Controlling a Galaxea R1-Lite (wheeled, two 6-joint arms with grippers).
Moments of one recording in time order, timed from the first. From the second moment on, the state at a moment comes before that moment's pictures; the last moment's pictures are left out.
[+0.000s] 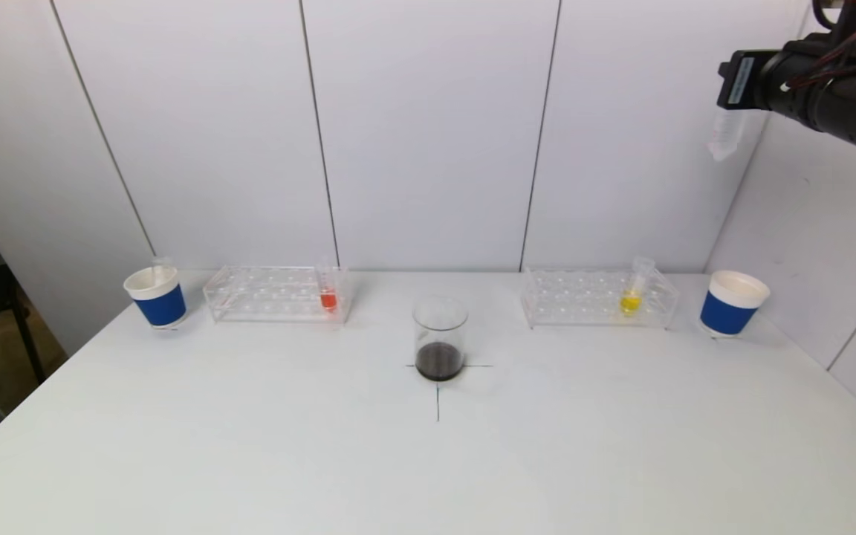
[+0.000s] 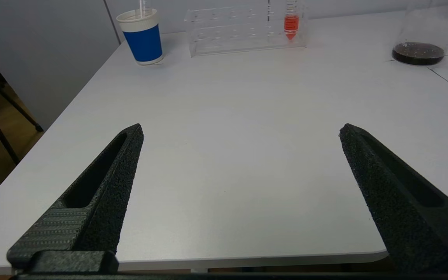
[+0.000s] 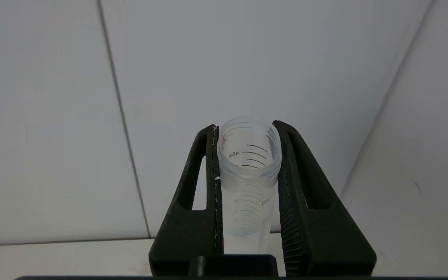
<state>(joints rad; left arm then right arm) 0.00 0.00 0.00 0.00 -0.03 0.07 0.10 1.78 -1.53 -0.31 -0.22 -0.04</state>
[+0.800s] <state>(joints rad) 0.00 0.00 0.00 0.00 -0.03 0.07 -0.16 1.93 -1.51 -0.34 -0.16 0.05</state>
